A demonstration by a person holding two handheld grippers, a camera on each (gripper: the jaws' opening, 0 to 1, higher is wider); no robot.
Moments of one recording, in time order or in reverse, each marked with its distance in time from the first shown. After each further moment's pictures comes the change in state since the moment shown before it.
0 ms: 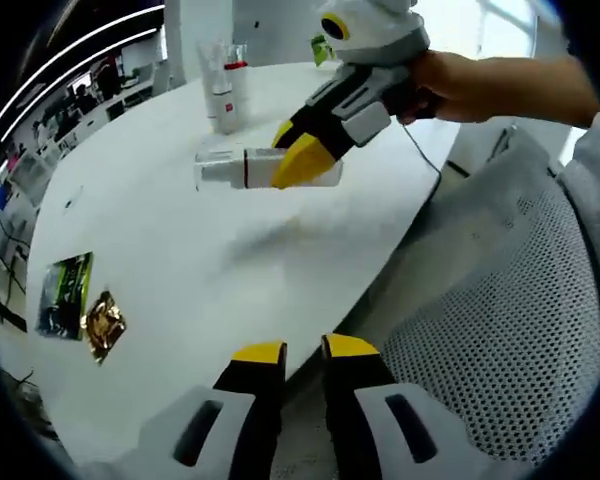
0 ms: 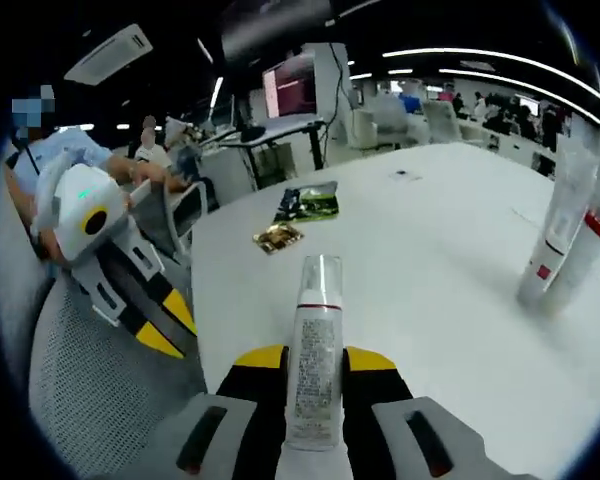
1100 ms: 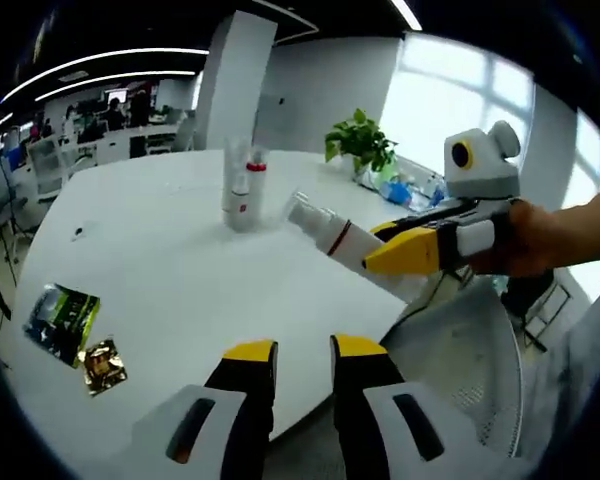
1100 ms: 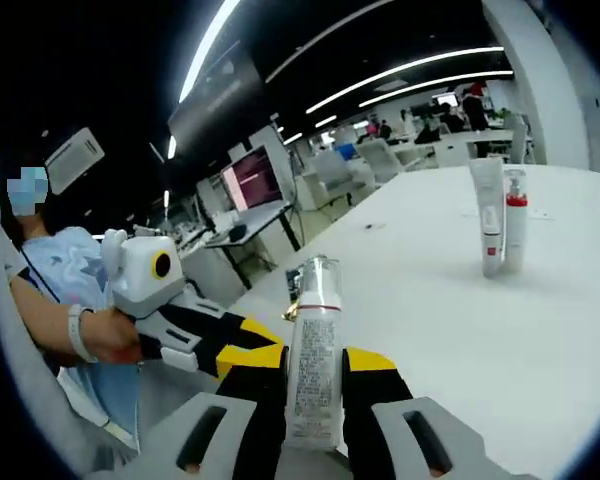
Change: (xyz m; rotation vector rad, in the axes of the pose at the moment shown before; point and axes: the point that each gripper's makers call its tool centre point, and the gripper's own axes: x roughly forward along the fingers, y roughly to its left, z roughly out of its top) left arm -0.038 -0.001 0.080 -0.203 -0.353 -0.061; right arm -0.080 0.052 0.047 0.295 -0.264 -0.095
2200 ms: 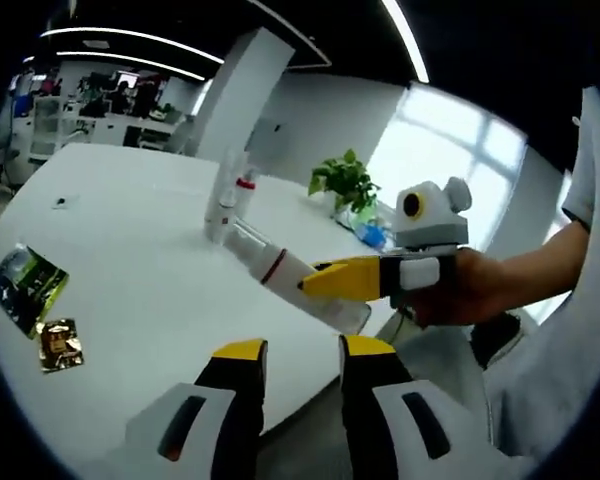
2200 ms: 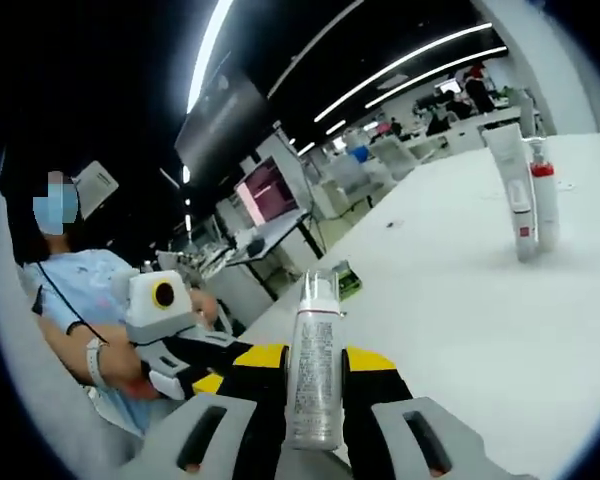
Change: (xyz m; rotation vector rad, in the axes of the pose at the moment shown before) left arm -0.007 -0.014 0.014 -0.156 -0.168 -0.158; right arm 0.039 -0.001 0.006 0.171 -0.073 0.114
